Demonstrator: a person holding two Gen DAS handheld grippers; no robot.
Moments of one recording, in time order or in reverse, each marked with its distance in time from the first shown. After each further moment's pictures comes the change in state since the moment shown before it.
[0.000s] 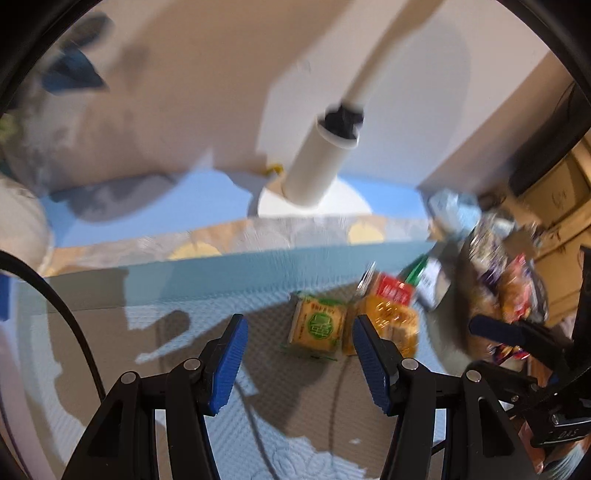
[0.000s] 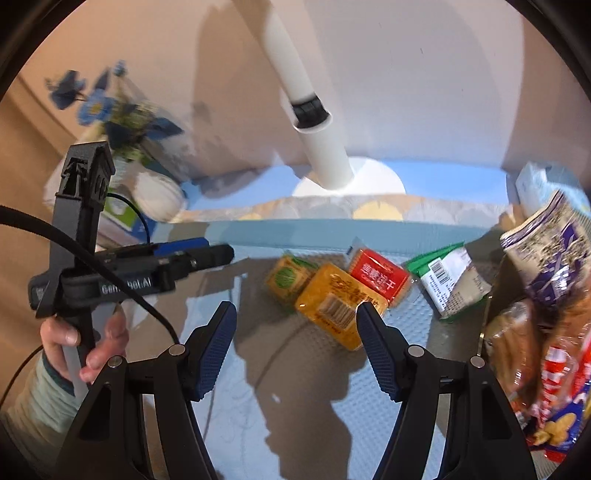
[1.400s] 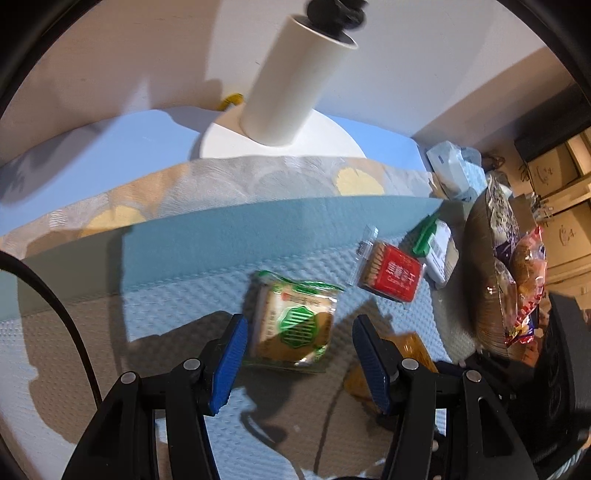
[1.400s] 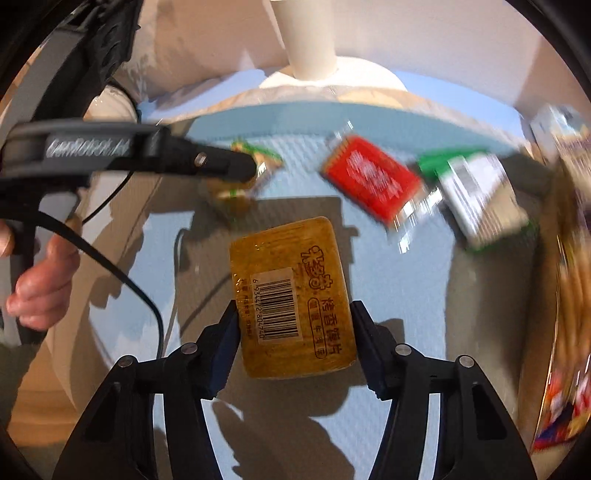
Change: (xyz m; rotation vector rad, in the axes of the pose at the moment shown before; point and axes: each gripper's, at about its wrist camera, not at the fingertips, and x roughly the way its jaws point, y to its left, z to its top) left arm 0.076 -0.014 0.005 0.027 0.169 -0.105; right arm 0.064 -0.012 -0.059 -0.055 0.205 -0.138
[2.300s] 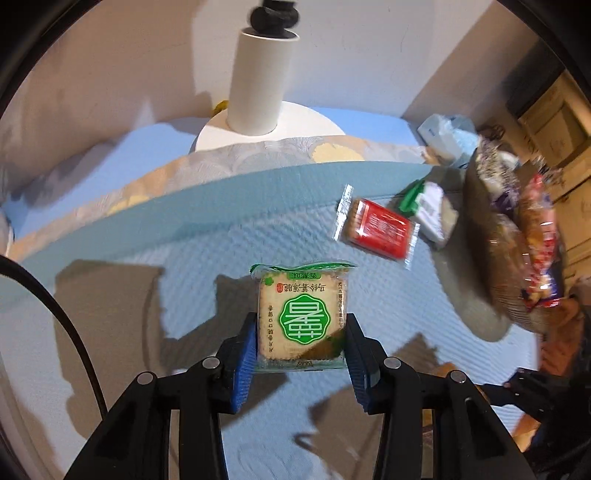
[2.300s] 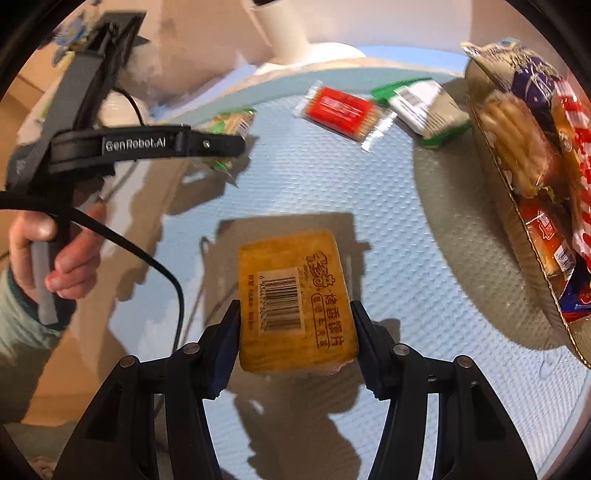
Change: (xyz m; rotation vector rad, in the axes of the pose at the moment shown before) left arm -0.023 -0.025 -0.045 0.072 -0.064 0.120; right arm -0.046 -0.002 -0.070 0.101 -0.020 0.096
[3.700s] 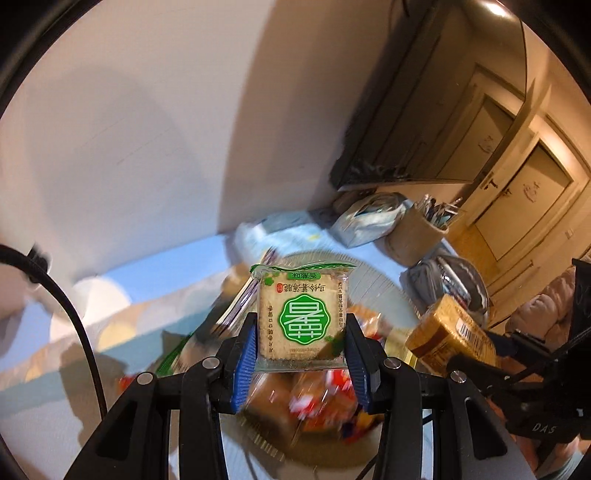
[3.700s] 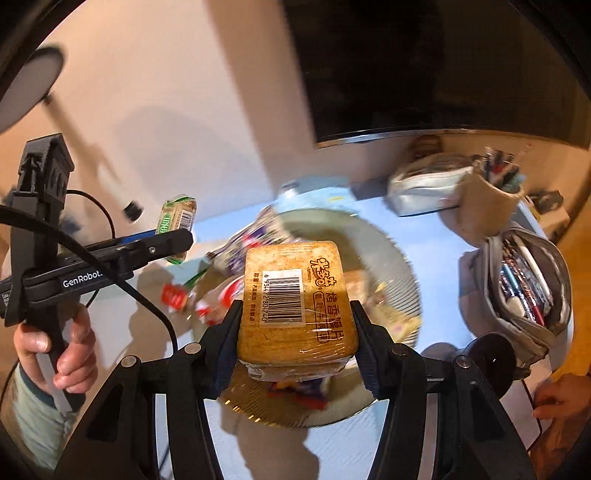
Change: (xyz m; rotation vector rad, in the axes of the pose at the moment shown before) left arm -0.041 -0.241 0.100 0.224 -0.233 -0.167; right arm -0.202 -0.165 0.027 0.228 -0.411 -0.251
